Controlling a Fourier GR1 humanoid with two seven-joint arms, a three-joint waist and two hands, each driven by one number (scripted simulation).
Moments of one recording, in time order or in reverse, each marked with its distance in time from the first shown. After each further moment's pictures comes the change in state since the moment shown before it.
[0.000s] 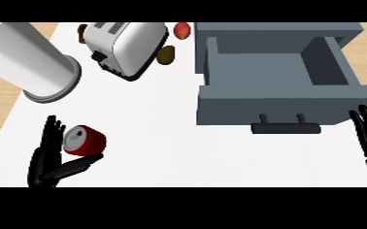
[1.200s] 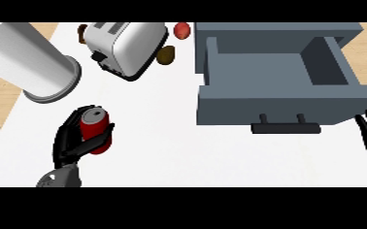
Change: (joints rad) left arm -0.174 -0.007 -0.063 0.162 0.043 0.000 -0.070; right arm 0.030 0.011 -0.010 -0.045 -0.031 0.011 0.020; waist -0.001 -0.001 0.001
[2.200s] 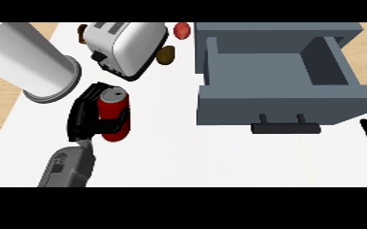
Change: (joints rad) left arm -0.087 -0.040 -0.117 -0.211 0.020 -0.001 0.172; right arm 0.030 0.008 0.001 -0.039 -0.014 -0.007 0.008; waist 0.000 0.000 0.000
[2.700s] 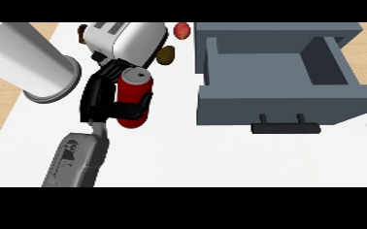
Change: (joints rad) left arm -0.092 -0.042 -0.135 -0.246 -0.080 0.092 0.245; right arm 0.025 -0.005 -0.016 -0.010 -0.022 0.005 -0.022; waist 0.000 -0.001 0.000
